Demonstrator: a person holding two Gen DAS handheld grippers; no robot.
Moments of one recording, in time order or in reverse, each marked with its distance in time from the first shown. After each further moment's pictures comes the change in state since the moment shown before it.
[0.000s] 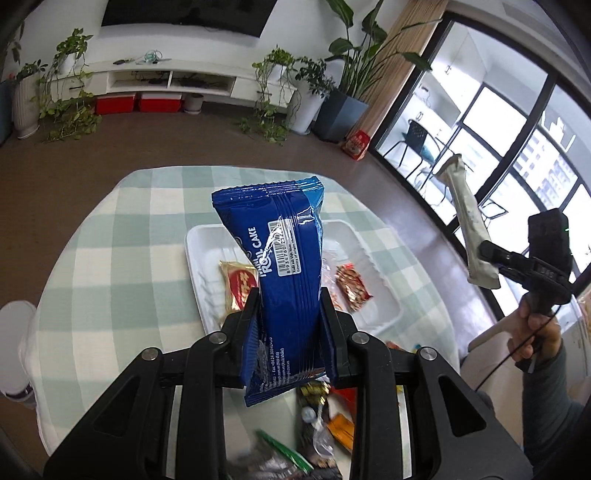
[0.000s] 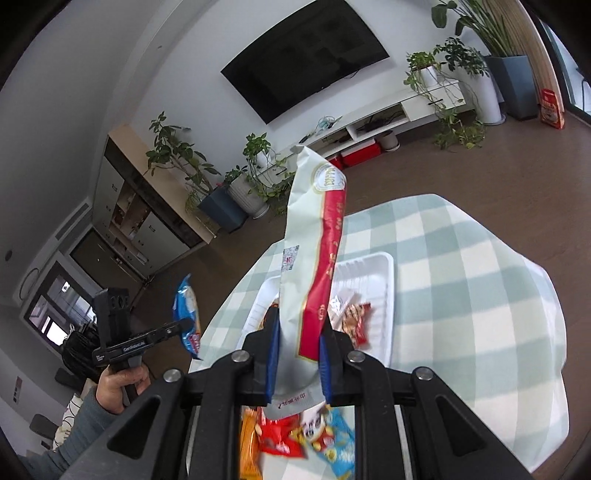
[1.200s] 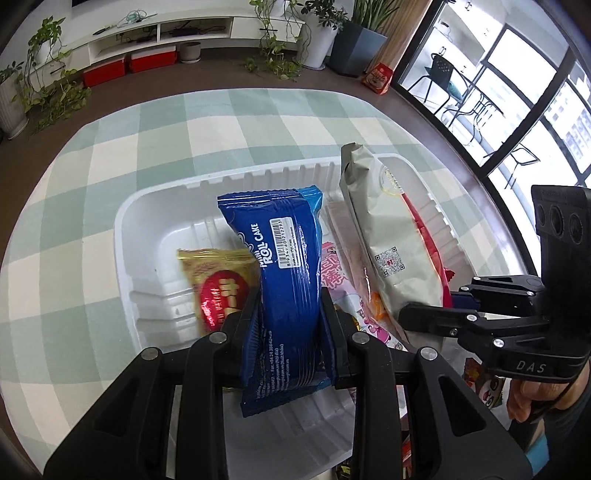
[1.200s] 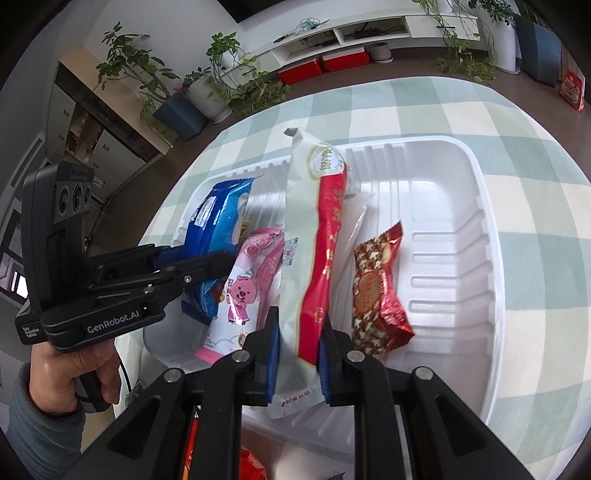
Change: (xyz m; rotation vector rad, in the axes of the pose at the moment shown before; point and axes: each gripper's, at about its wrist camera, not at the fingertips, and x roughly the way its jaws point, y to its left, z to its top) left arm 0.164 0.004 0.001 0.062 0.248 0.105; right arm 0.177 -0.009 -0.042 -0.010 0.372 -0.147
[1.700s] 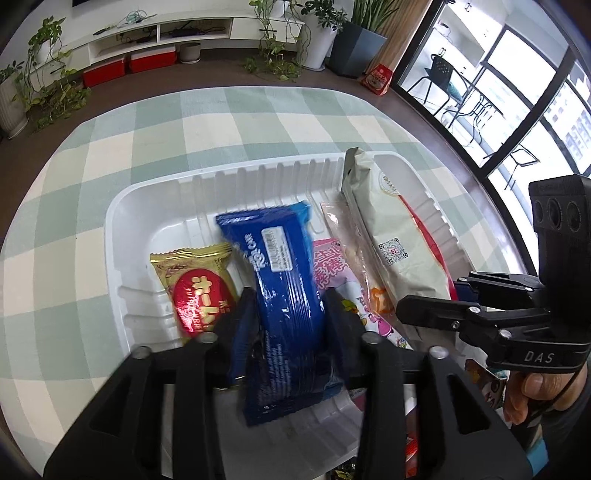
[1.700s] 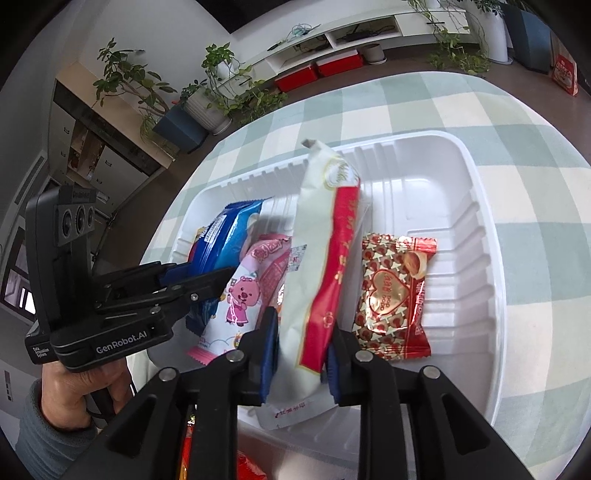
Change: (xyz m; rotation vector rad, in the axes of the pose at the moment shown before) left arm 0.001 -0.003 -0.003 0.001 -0.017 0.000; right arm -0.002 -0.007 0.001 0.051 -0.043 0.032
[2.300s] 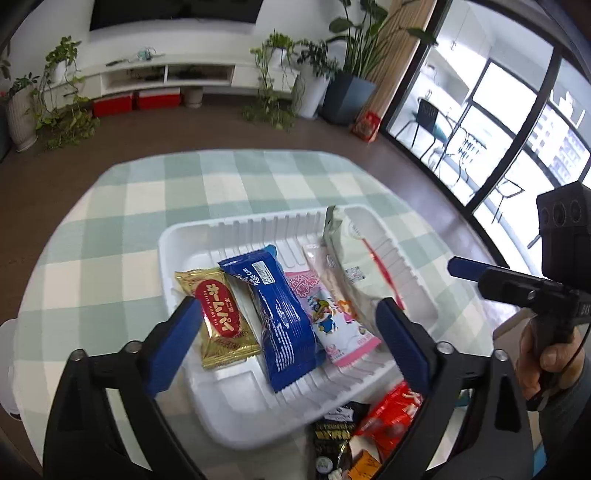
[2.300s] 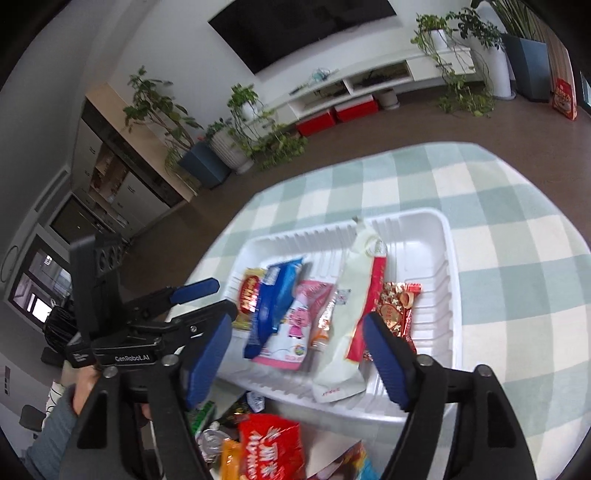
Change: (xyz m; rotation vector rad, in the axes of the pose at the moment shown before) left arm -0.091 -0.001 -0.024 -0.016 -0.217 -0.036; right arm -0.094 0.024 -0.008 -0.042 -0.208 0.085
